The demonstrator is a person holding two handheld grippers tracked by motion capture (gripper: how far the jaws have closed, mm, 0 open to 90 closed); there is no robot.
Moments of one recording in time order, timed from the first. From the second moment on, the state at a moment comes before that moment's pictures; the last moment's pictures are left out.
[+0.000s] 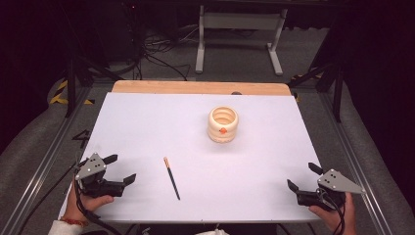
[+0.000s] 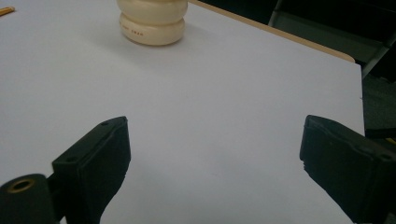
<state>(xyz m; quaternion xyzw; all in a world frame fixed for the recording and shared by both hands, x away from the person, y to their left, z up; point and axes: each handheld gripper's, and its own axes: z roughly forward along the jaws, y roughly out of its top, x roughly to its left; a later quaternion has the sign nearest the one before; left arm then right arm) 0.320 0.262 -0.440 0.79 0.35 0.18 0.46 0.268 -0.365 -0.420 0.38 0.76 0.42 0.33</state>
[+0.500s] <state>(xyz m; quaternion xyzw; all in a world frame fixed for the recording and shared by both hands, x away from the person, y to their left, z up) 0.319 0.242 -0.445 0.82 0.33 0.17 0.44 0.270 -0.359 -0.420 0.36 0.77 0.42 0.33</state>
